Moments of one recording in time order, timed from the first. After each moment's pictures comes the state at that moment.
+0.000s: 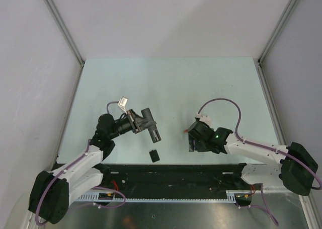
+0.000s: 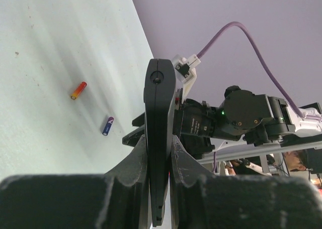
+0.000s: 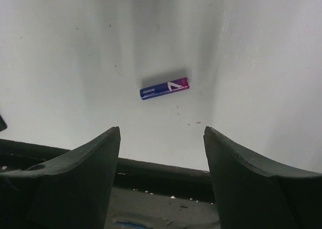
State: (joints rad) left arm -0.40 0.92 0.30 0.56 0.66 -1.09; right arm 0.96 1.17 0.68 -0.64 0.27 0.85
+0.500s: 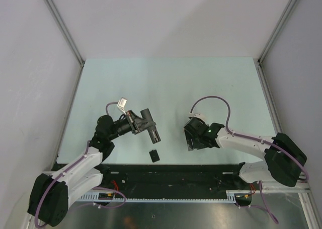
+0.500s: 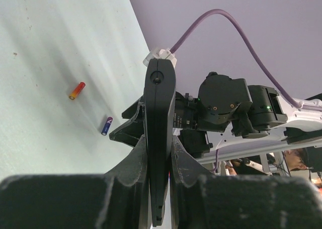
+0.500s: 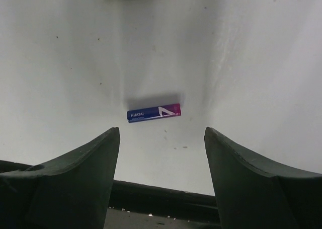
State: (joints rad) left arm -0.40 0.88 0.27 0.56 0.65 -1.09; right arm 0.91 1.32 0.72 -0.59 0.26 0.64
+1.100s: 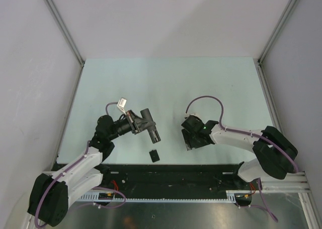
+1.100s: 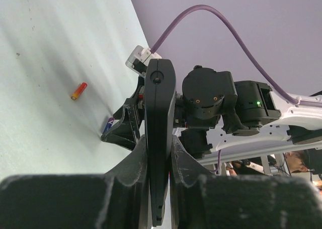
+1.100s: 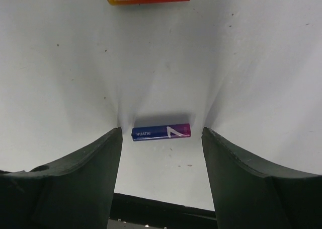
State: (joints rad) left arm -0.40 0.88 0.27 0.55 0.65 -1.09; right arm 0.87 1.44 0.75 -0.54 0.19 0.55
